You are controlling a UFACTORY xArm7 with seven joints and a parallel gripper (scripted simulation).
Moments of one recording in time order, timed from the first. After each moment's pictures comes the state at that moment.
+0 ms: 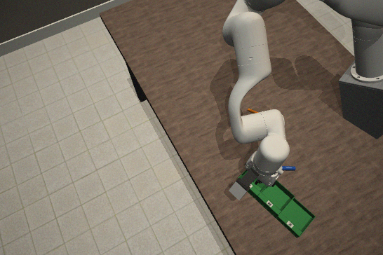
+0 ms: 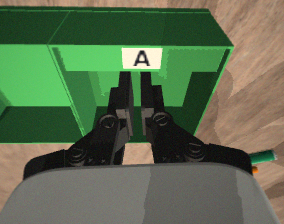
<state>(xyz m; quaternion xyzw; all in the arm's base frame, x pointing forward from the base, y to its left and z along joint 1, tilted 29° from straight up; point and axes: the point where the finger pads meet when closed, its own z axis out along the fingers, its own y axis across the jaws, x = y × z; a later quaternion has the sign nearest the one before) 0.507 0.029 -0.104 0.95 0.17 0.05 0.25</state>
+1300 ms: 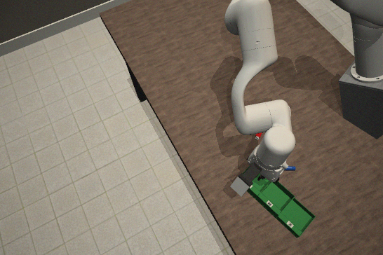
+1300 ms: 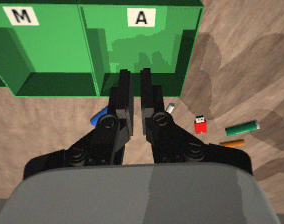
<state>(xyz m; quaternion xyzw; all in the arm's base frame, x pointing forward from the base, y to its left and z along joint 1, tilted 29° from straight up) 0.498 0.054 -0.057 0.95 0.17 0.05 0.25</state>
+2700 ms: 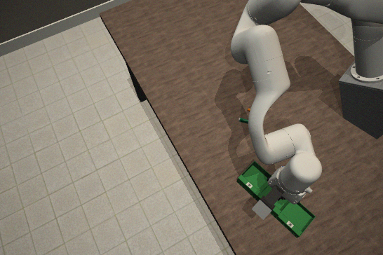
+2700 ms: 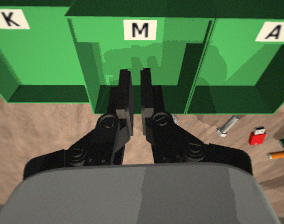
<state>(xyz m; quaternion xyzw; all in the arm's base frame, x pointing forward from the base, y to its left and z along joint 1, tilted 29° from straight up) 0.481 0.112 -0.119 0.95 0.17 0.04 0.25</state>
